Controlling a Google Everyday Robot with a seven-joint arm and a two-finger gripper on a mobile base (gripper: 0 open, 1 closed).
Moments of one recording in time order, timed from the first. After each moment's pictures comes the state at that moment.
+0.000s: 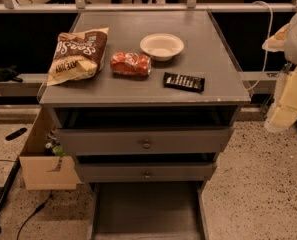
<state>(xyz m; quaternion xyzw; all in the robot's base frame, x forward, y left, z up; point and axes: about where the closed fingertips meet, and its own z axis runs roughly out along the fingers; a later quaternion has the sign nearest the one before) 0.438 -0.217 0.977 -0.60 0.78 -0.03 0.16</state>
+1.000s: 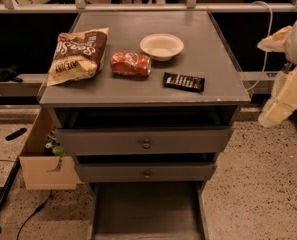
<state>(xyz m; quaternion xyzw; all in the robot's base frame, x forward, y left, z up) 0.459 -0.215 0.966 -0.61 0.76 0.02 0.23</state>
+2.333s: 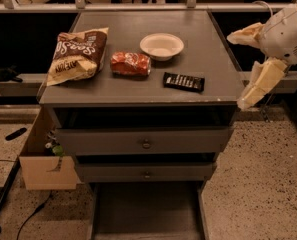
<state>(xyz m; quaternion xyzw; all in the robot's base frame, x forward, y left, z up) 0.524 -0.188 0.948 -0.66 0.68 0.11 0.31</state>
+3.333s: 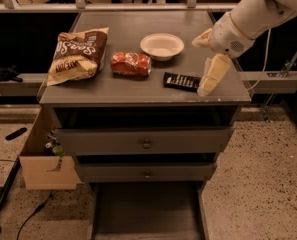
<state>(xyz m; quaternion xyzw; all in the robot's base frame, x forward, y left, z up) 0.614 -0.137 0.892 -0.67 0.69 0.11 0.26</state>
